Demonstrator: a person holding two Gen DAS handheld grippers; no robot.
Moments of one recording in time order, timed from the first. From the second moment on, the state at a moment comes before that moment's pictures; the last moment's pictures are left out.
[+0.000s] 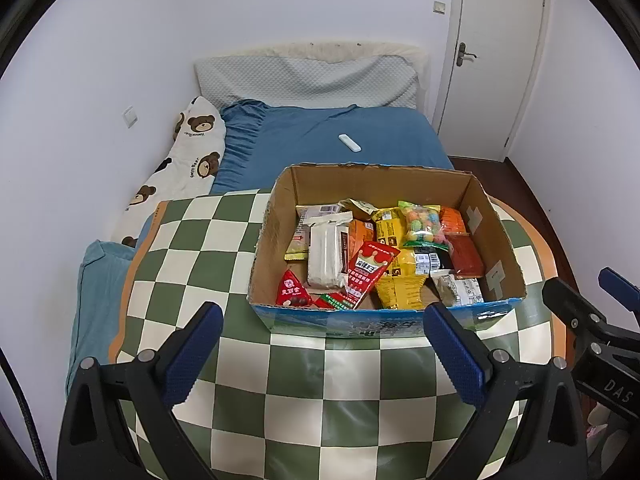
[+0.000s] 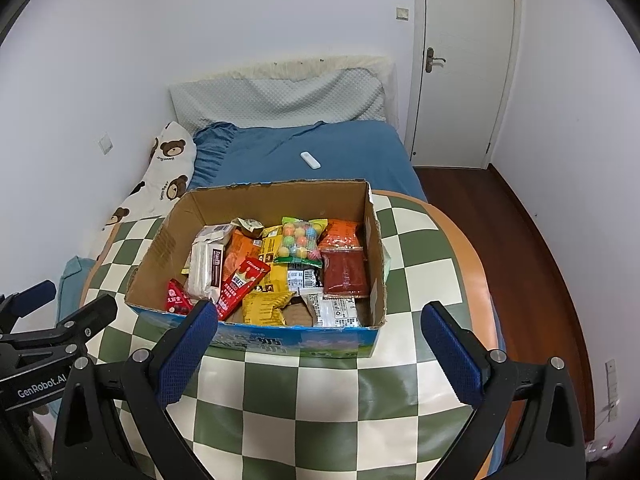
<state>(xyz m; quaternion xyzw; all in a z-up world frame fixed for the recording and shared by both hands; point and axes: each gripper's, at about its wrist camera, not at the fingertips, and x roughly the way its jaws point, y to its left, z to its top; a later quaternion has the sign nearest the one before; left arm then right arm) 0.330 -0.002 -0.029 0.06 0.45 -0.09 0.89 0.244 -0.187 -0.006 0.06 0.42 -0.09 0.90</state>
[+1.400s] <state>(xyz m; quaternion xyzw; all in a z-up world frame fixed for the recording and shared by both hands) 0.328 -0.001 -0.023 0.06 0.45 -0.09 0.89 0.240 -0.184 -0.003 0.06 0.42 -0.09 0.90</state>
